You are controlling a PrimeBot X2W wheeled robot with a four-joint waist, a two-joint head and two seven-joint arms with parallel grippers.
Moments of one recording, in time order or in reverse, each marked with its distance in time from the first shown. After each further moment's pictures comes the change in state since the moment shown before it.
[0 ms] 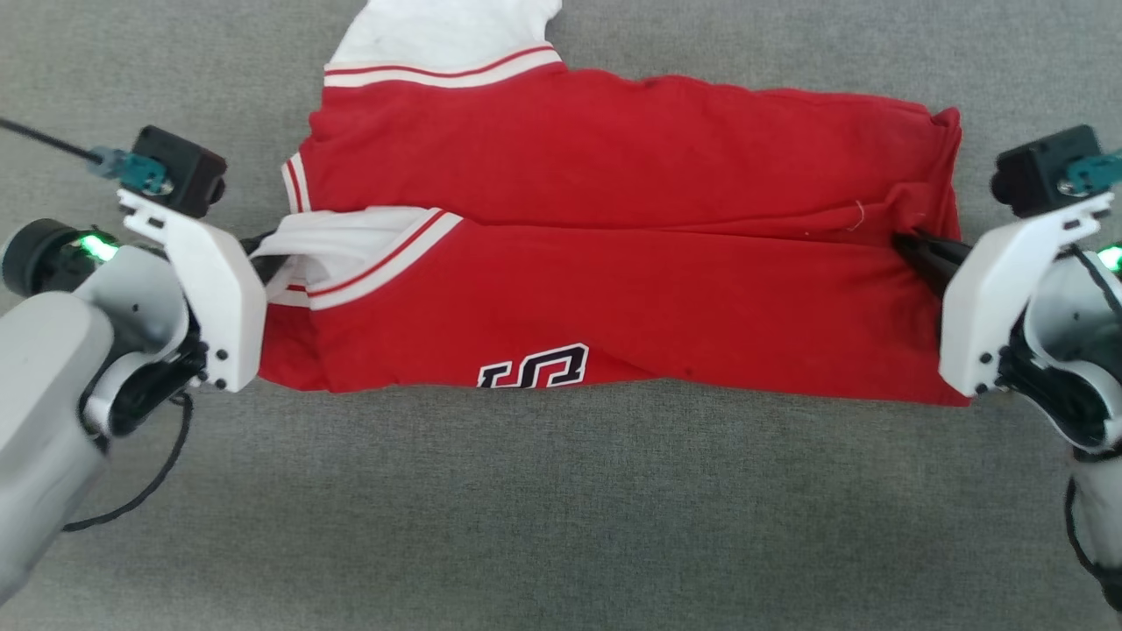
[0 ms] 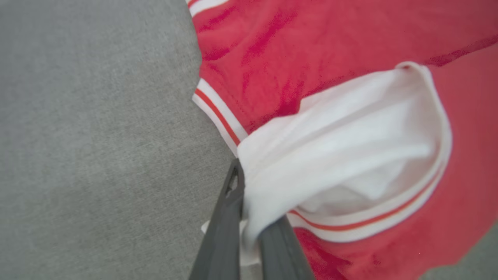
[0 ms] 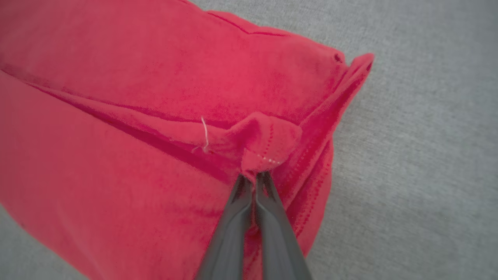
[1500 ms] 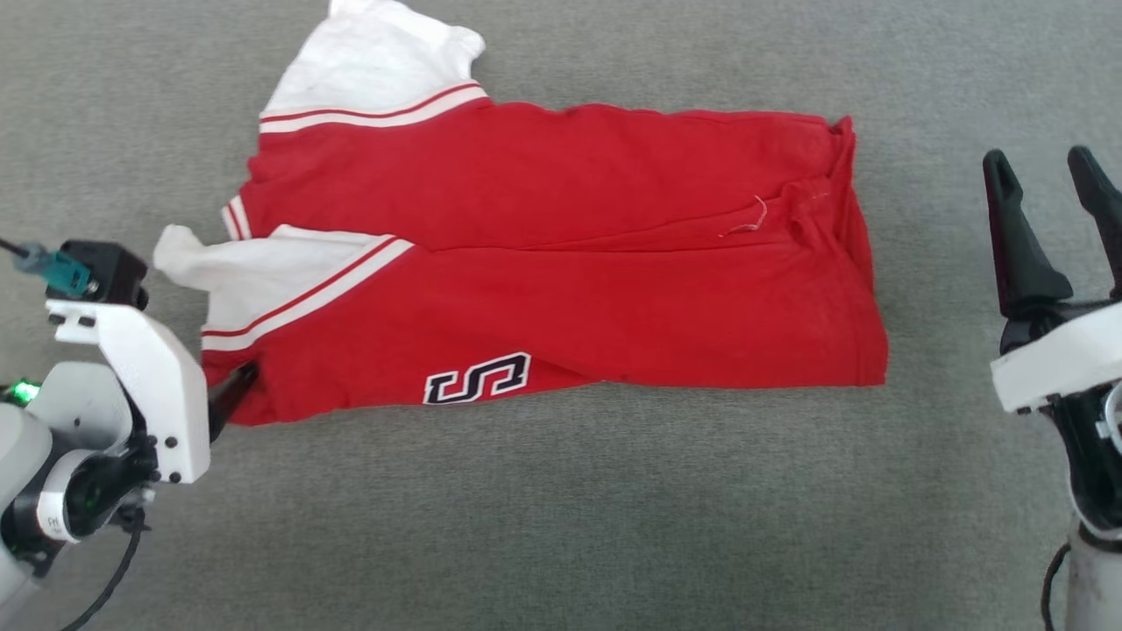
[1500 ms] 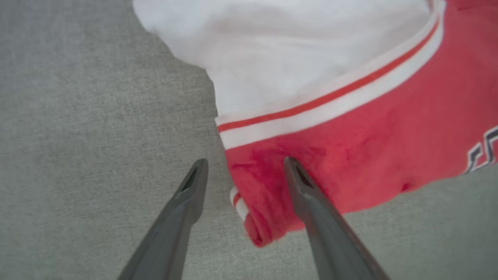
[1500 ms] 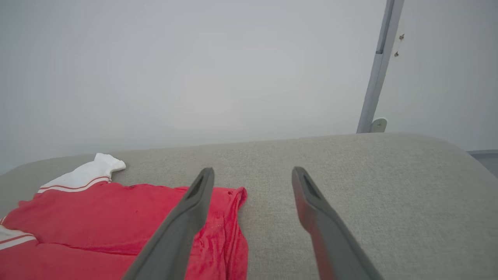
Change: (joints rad) left arm 0.220 0.162 0.052 -0.225 -0.227 0.301 0.136; right arm 0.183 0.267 -0.287 -0.257 -0.174 0.000 -0.427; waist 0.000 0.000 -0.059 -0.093
